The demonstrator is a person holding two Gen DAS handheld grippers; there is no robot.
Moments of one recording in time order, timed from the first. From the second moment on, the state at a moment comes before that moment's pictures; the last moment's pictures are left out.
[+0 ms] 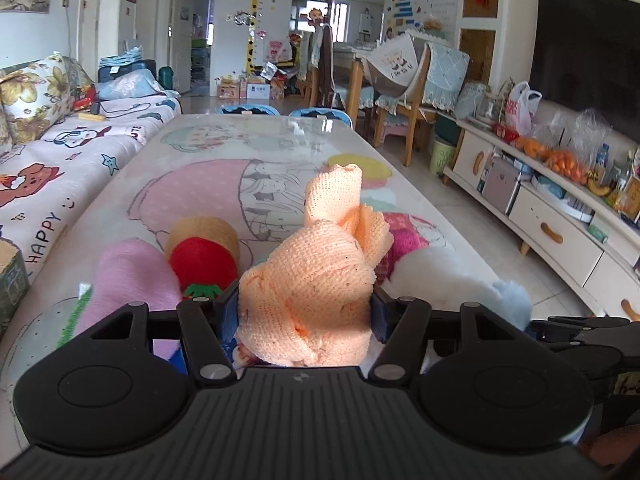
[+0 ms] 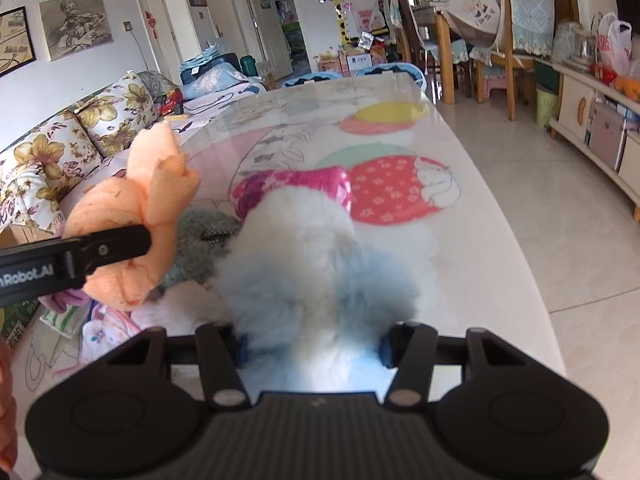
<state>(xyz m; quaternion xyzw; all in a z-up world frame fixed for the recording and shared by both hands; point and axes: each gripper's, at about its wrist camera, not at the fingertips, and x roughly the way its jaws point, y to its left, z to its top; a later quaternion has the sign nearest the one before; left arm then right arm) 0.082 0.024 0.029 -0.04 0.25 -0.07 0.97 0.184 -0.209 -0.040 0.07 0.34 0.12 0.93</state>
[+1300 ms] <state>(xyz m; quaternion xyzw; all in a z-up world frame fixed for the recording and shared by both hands) 0.059 0.190 0.081 -0.12 0.17 0.26 0.94 0.182 0.013 0.072 0.09 0.23 0.34 0.91</state>
